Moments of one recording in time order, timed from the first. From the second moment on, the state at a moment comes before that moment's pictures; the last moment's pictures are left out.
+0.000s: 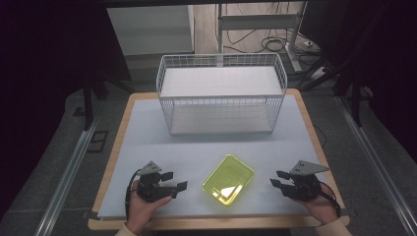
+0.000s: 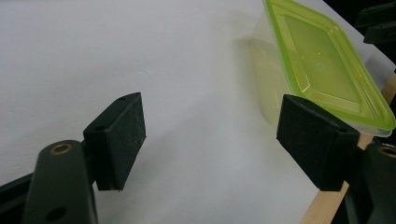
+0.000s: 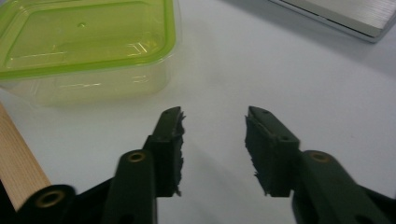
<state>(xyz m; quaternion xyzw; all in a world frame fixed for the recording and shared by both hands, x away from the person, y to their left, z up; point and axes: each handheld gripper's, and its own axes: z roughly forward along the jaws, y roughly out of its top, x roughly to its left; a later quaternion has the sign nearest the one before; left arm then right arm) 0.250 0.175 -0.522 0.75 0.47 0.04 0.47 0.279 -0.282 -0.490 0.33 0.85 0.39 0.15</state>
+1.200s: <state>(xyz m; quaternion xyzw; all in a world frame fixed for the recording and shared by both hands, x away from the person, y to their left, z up) 0.250 0.174 -0.522 0.75 0.47 0.04 0.47 0.248 -0.199 -0.488 0.18 0.92 0.35 0.05</state>
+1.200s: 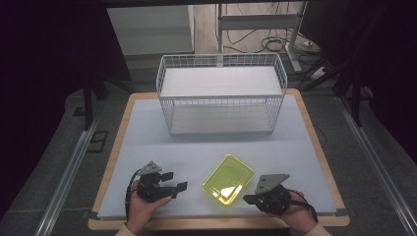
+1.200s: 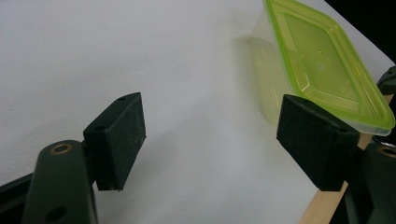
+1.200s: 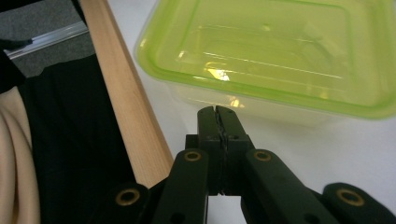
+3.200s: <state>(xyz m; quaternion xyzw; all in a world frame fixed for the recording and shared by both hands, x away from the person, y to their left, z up) 0.249 0.183 -0.521 0.74 0.48 0.04 0.47 0.246 -0.108 -0.502 0.20 0.90 0.39 0.06</state>
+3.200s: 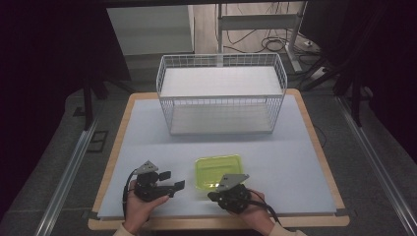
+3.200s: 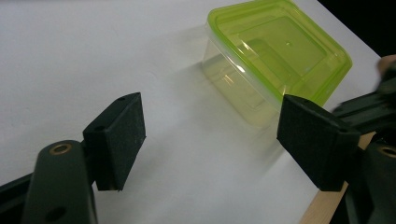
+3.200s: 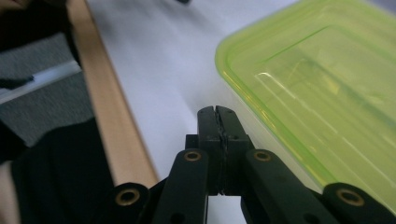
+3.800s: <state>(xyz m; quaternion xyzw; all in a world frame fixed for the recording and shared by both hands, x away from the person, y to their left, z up) 0.251 0.182 -0.520 0.74 0.48 0.04 0.47 0.273 -0.235 -0.474 0.34 0.82 0.45 0.09</state>
